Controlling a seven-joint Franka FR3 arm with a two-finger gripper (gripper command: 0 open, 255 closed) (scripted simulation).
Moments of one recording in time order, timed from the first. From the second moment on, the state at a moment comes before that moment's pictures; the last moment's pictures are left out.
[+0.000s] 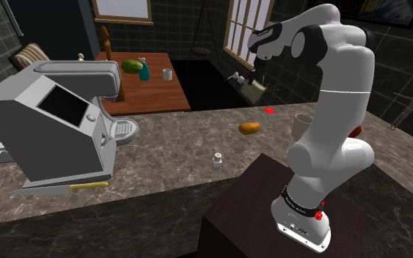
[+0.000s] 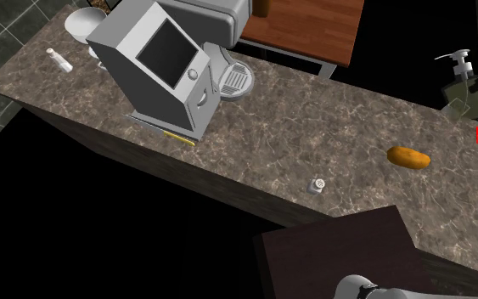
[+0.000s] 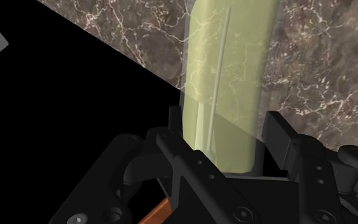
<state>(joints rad) -0.64 0.38 -0.15 -1.62 0.13 2.17 -0.80</state>
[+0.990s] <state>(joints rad) -0.64 0.45 -0.14 -1.71 0.15 2.34 -0.83</state>
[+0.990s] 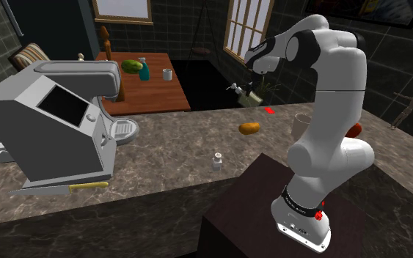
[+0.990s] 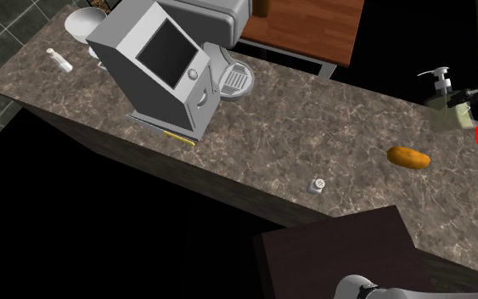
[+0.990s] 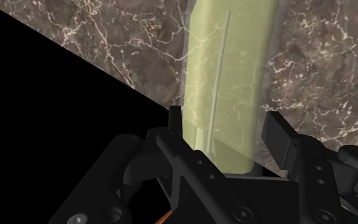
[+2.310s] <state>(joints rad) -0.65 0.55 -0.12 -1.76 0.18 2.49 -0.85</state>
